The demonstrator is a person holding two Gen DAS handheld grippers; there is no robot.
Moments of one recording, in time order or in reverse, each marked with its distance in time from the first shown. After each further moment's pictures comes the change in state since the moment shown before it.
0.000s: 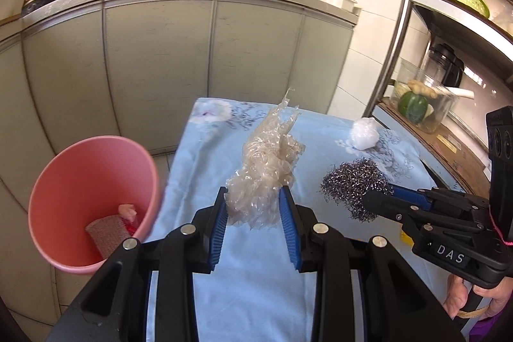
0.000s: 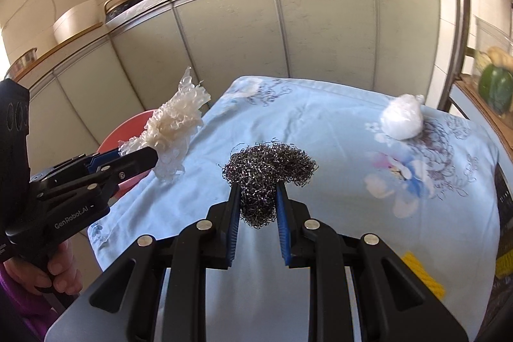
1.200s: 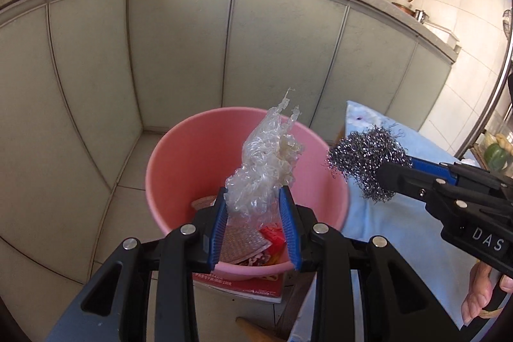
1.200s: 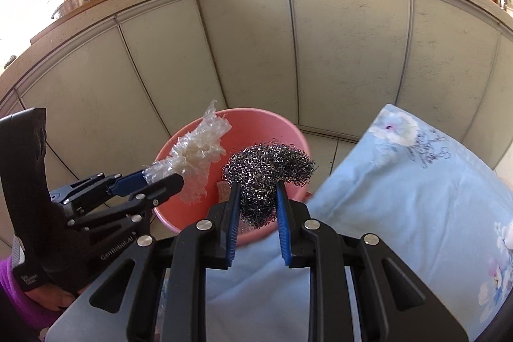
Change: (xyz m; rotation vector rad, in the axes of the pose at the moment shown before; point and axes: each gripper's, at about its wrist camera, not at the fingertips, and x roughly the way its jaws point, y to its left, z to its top) left arm -0.016 0.161 -0.028 -0.262 0.018 0.314; right arm 0.109 0.163 0.061 -0.270 0.103 0.242
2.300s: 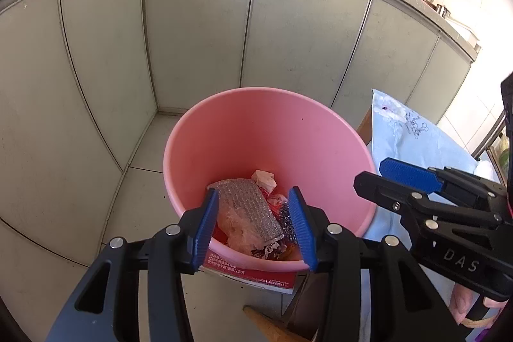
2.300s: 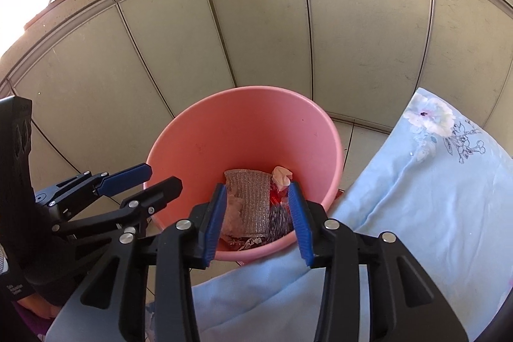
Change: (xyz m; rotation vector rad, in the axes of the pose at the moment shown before) left arm 0.016 0.013 -0.003 -0.047 0.064 0.056; right arm 0.037 0.012 -0.005 0.009 0.055 0.033
